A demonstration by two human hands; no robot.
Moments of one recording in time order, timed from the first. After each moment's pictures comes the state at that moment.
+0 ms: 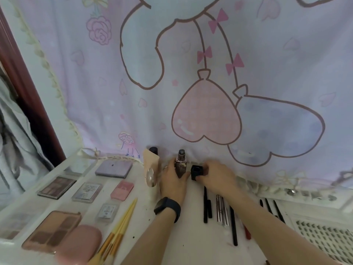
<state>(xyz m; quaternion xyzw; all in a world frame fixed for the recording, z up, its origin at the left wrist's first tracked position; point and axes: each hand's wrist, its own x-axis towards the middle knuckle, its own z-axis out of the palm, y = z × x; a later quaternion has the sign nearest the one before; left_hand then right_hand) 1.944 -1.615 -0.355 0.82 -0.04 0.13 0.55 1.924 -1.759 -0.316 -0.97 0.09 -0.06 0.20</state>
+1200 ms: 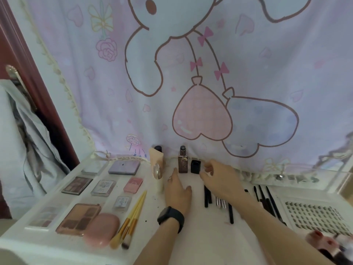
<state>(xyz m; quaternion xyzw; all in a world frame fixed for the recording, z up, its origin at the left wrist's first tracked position) 1.882 -1.600 -0.358 0.89 -0.03 0.04 0.46 1.842 -1.739 -0.287 -0.95 0.07 -0.12 0.29</state>
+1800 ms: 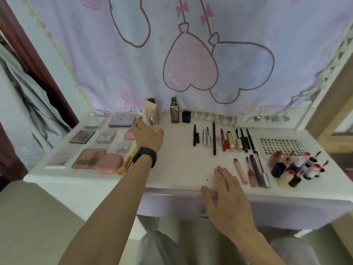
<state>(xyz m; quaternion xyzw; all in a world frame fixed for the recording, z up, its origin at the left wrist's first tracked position) 1.852 -1.540 -0.320 0.88 0.05 0.14 0.46 1.621 -1.699 -0.377 -0.97 0.10 -0.12 0.20</state>
